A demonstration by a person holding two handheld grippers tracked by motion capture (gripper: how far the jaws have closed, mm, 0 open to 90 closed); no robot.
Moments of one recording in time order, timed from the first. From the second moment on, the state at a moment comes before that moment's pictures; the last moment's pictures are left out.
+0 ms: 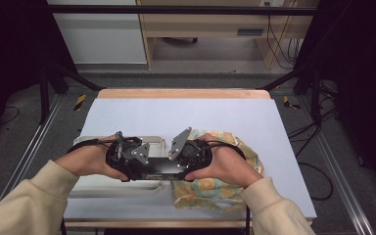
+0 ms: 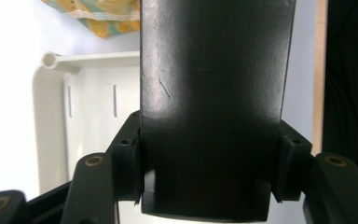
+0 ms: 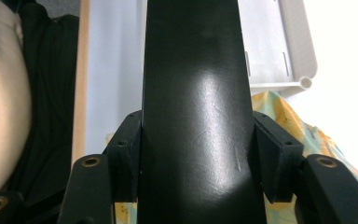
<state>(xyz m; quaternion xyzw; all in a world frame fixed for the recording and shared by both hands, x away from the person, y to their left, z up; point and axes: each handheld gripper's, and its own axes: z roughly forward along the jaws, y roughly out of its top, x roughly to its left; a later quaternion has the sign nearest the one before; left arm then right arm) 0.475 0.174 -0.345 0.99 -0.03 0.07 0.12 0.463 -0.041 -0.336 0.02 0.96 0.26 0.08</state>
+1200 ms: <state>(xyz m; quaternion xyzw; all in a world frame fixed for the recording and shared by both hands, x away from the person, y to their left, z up) 0.474 0.216 -0.326 0.99 0.00 0.11 0.12 0.399 -0.195 -0.395 0.35 0.83 0.39 0.22</state>
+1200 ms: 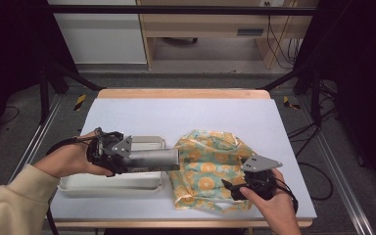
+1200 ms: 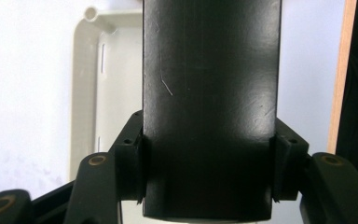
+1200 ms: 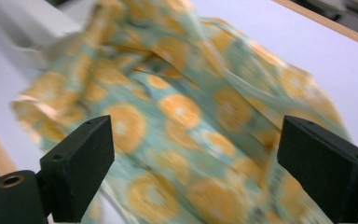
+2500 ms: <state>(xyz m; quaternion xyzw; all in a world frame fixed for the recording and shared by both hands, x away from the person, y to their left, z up) 0.498 0.270 -0.344 0.98 0.03 0.12 0.12 0.379 -0.271 -0.451 0.52 0.70 0.38 0.31</state>
